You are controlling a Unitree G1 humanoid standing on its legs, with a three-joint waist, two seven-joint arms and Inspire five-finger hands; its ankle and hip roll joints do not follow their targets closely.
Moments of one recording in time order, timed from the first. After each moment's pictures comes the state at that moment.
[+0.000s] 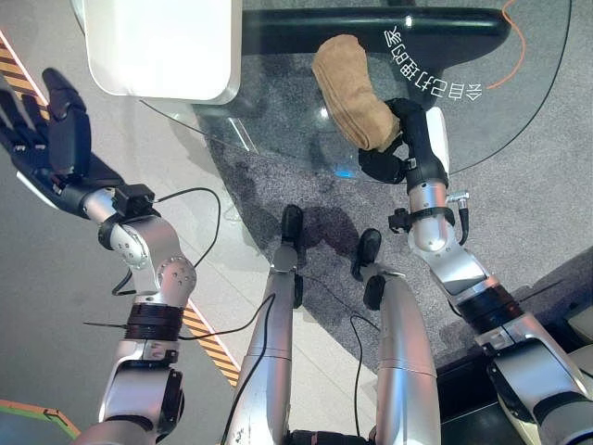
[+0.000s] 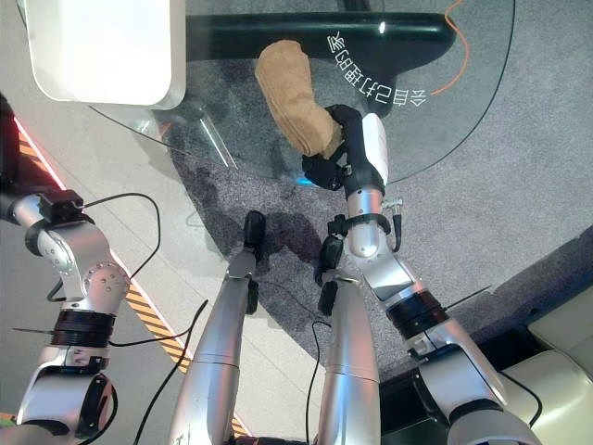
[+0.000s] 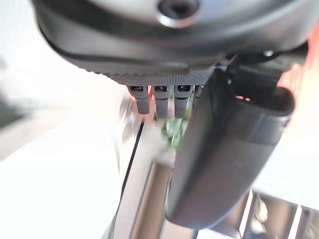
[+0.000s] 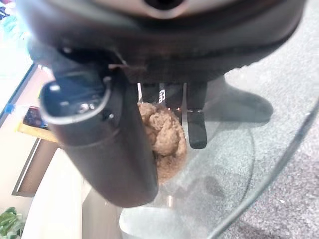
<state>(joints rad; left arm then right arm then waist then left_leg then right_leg) -0.56 0.36 0.04 0.14 -0.88 -0.68 0.49 -0.70 -0.51 0.41 0.25 -0.01 -0.02 -0.49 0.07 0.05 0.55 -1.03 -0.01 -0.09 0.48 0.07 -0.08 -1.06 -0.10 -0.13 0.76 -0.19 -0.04</state>
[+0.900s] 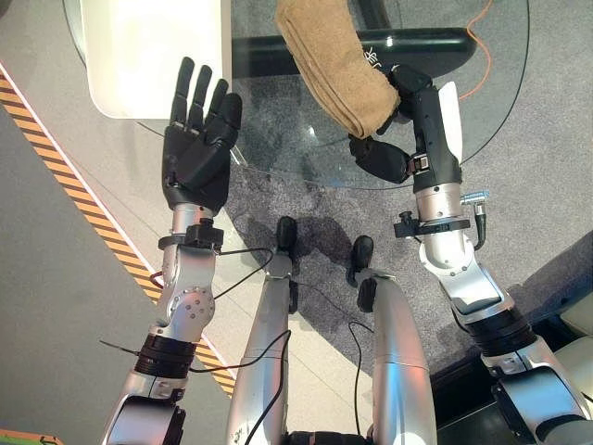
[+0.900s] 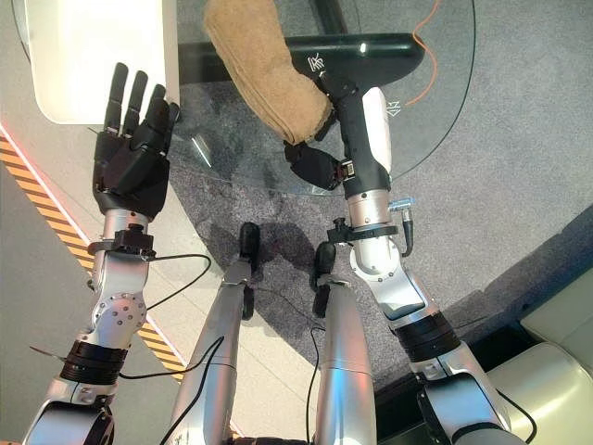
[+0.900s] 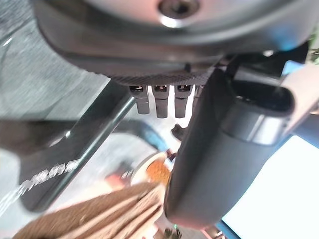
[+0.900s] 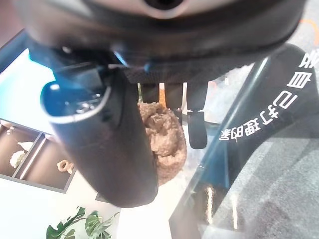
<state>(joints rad) -0.44 0.37 -0.11 0.00 -1.14 -0.25 0.00 -0.60 -0.51 0.31 0.03 -0.12 -0.19 -0.41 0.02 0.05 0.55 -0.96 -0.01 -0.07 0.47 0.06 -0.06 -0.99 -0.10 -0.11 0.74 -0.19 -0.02</state>
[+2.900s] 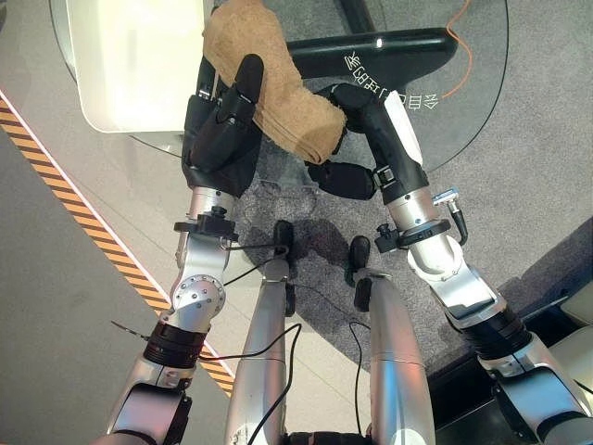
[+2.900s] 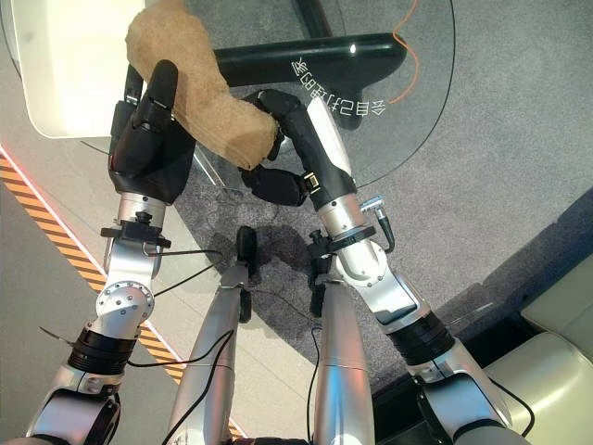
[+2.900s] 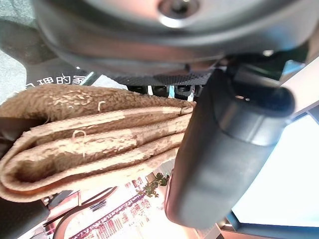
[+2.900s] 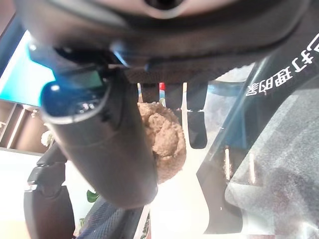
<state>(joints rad) -0.52 0.36 -0.17 -0.06 -1.30 -0.25 -0.10 -0.62 -0.51 0.41 -0.05 -0.04 -0.19 -0.23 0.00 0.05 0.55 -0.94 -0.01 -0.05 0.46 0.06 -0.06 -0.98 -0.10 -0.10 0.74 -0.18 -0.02</state>
